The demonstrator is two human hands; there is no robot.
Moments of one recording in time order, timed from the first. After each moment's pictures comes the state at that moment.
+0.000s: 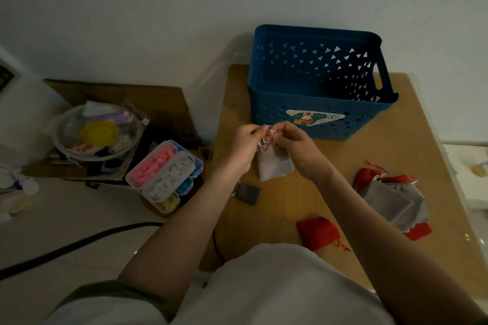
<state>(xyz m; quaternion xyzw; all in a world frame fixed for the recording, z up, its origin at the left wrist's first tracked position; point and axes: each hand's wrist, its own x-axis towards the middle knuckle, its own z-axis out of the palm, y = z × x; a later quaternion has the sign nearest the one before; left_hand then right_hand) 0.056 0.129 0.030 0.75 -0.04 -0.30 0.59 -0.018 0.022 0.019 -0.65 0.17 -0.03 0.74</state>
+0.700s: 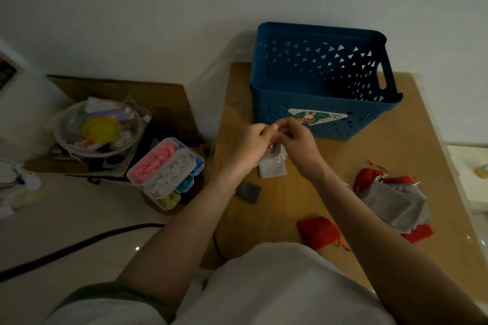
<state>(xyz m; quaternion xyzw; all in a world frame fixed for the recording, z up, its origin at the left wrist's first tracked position) 0.049 0.130 0.036 0.79 -0.16 -0.28 0.52 -0.012 0.027 0.016 -0.74 0.23 -0.11 0.62</state>
